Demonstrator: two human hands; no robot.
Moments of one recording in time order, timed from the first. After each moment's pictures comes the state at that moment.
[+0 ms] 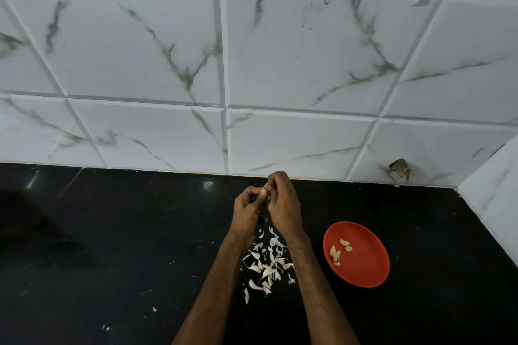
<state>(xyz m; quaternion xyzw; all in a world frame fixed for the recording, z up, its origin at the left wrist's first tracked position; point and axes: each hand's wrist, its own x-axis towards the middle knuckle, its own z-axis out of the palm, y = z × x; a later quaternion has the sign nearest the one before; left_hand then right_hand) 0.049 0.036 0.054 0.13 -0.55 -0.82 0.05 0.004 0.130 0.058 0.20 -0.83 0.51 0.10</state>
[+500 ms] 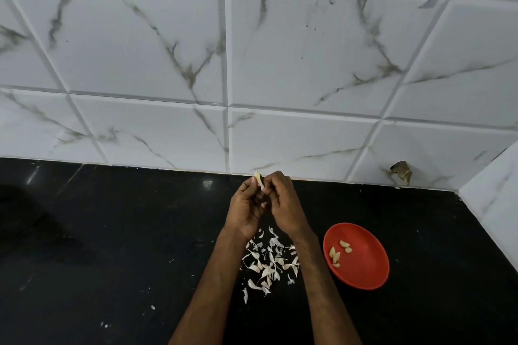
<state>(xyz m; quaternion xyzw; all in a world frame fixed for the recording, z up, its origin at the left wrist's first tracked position) 0.034 0.029 0.059 0.17 -0.31 -0.93 0.04 -0.001 0.137 0.063 0.28 -0.82 0.50 0.04</state>
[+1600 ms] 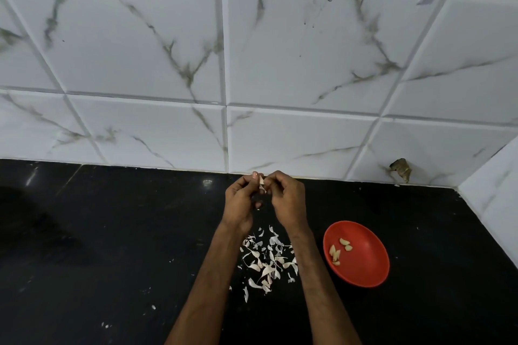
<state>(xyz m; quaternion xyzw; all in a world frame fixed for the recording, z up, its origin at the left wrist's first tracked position) 0.041 0.024 0.078 0.15 -0.47 -0.86 0.08 -0.001 0.132 0.073 0.18 -0.82 0.53 0.09</state>
